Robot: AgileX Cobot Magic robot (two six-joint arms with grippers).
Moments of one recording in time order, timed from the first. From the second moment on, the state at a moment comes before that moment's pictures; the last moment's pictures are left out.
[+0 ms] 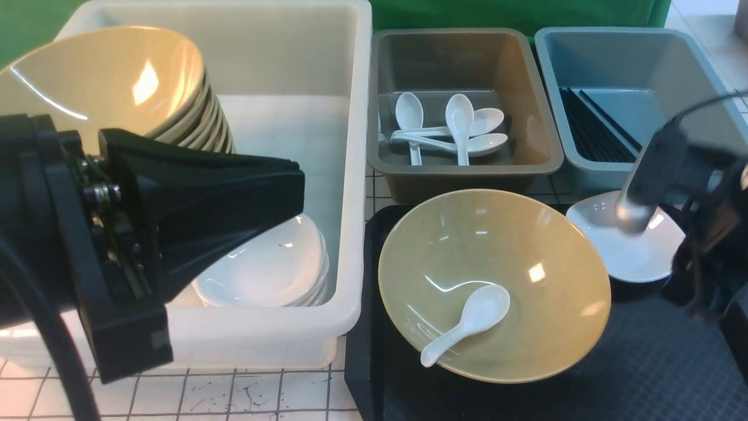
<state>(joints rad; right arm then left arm) 0.19 1.44 -1.00 -0.03 0.81 -0.74 -0.51 0.75 -0.87 -0.85 0.64 0.74</state>
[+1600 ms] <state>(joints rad) 0.15 1.74 -0.92 -0.03 0.31 -1.12 -0.51 0.75 -0.87 -0.84 0.64 0.72</state>
